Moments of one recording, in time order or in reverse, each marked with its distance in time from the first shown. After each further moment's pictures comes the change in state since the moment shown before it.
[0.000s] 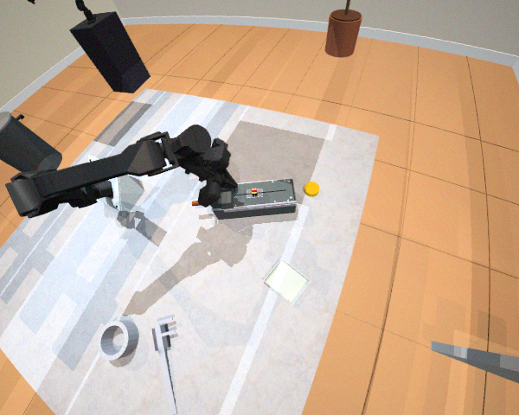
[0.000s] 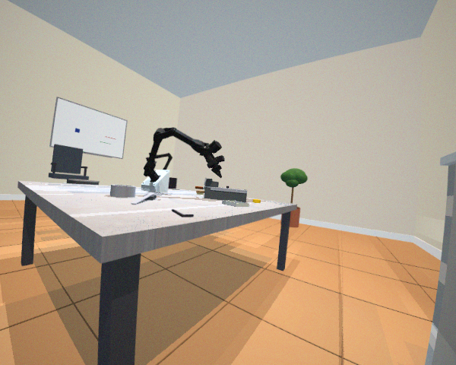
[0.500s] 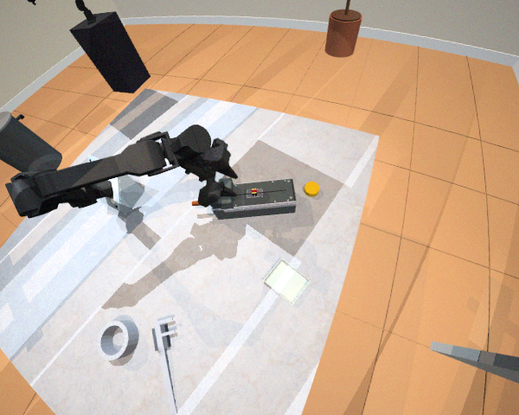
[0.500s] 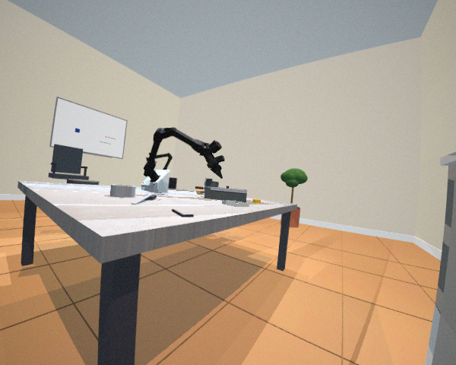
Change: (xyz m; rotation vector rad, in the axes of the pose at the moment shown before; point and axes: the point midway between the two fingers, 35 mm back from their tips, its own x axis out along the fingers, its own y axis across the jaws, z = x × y) arm 0.000 0.000 0.000 0.000 0.000 -0.001
